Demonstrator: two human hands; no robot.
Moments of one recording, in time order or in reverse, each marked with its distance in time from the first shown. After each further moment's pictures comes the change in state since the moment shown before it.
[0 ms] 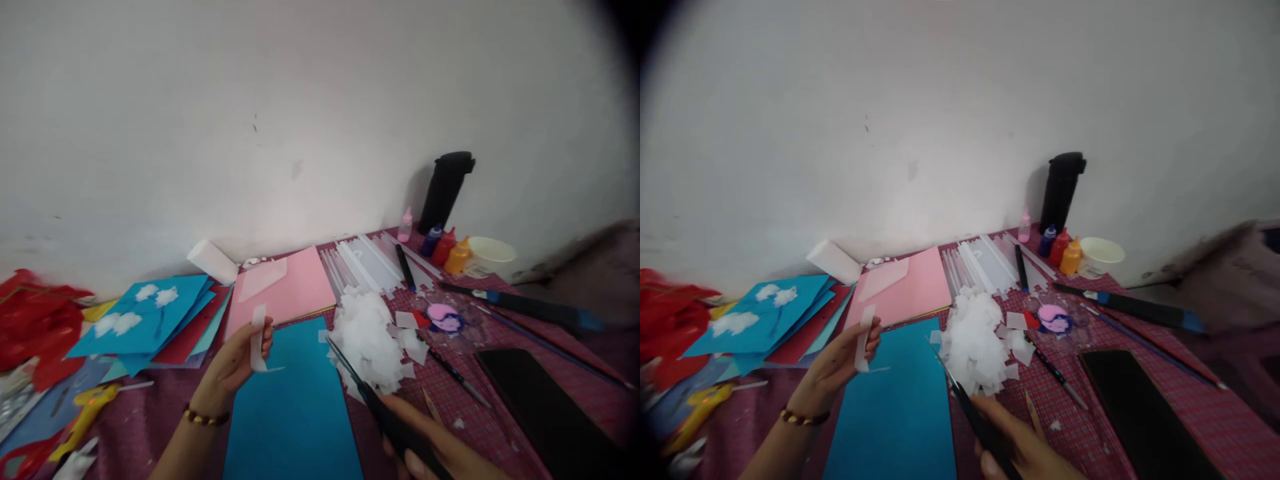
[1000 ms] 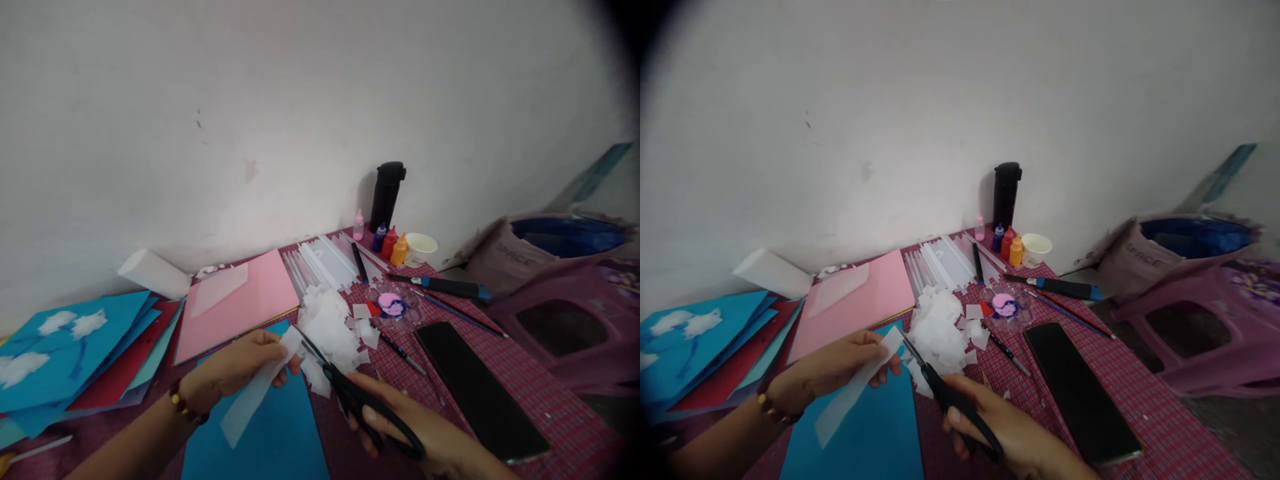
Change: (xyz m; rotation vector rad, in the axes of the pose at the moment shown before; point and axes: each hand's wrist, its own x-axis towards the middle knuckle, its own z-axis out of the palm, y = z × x) left_hand -0.003 0.019 0.083 0.491 -0.607 -0.242; right_hand 0.010 0.001 -0.005 0.300 -0.004 -0.135
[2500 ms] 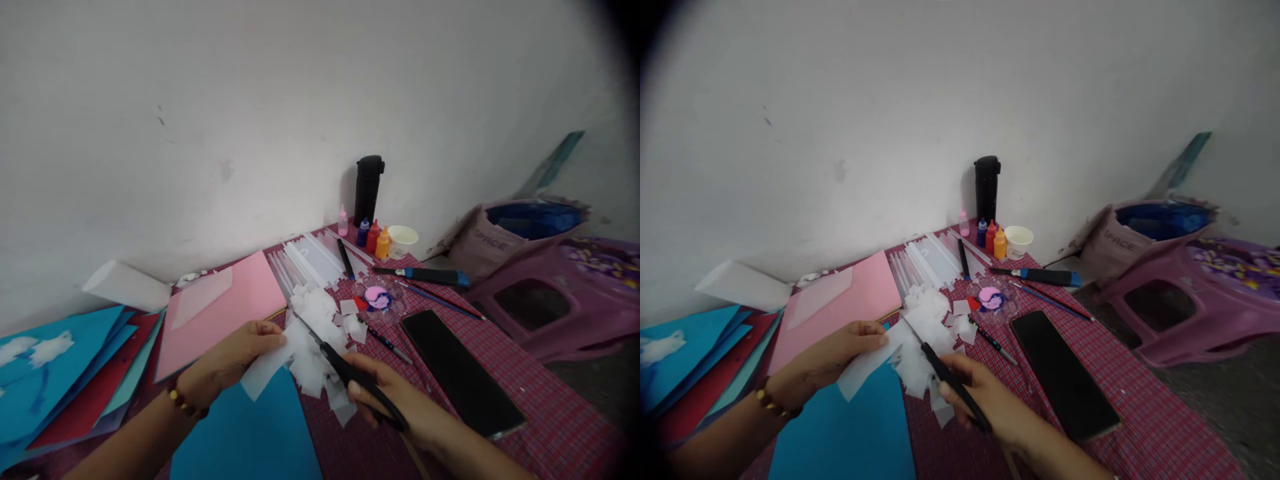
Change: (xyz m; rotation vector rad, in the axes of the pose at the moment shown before) left_hand 0.024 0.008 -0.001 -0.122 0.110 -0.101; right_hand 0.004 -0.010 -0.003 -0.017 0.228 -0.021
